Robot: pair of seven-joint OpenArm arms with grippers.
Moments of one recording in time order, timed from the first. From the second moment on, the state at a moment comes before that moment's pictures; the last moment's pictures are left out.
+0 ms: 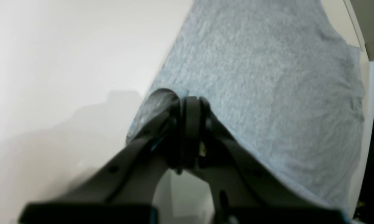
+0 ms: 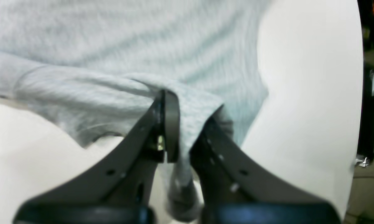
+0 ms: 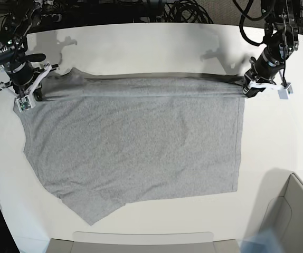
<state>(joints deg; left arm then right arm) 22.5 -20.2 -17.6 101.2 -61.5 13.4 39.8 -11.0 6.9 32.9 115.7 9.5 44.2 -57.4</state>
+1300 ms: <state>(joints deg) -4.7 -20.4 -14.7 75.5 -61.0 13.4 42.6 14.8 13.4 20.0 78.9 2.3 44.2 -47.0</state>
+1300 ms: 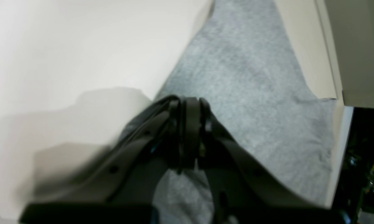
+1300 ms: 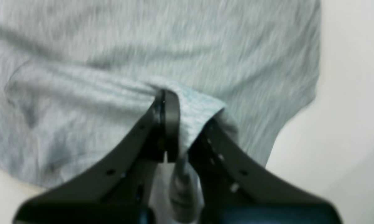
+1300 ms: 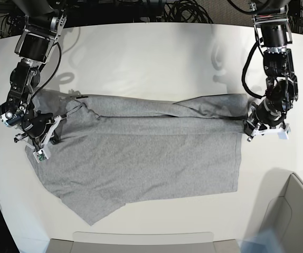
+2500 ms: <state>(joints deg) -8.1 -20.5 -11.2 73.6 -61.1 13.5 42.2 25.7 16.2 13.2 62.4 2.6 37.3 -35.7</state>
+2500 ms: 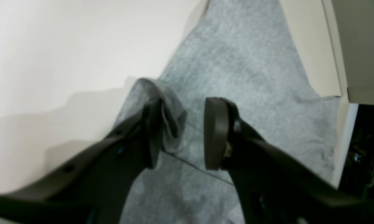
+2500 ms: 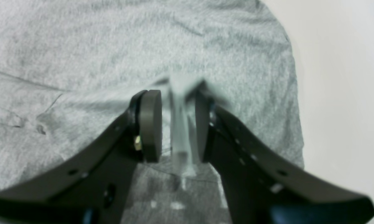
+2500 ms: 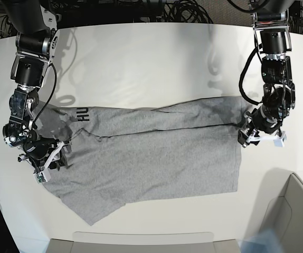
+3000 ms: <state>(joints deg) -3.5 -20.6 -11.6 80.4 -61.1 13.5 44.3 13.4 16.7 26.1 85.4 8.3 37.3 -49.3</state>
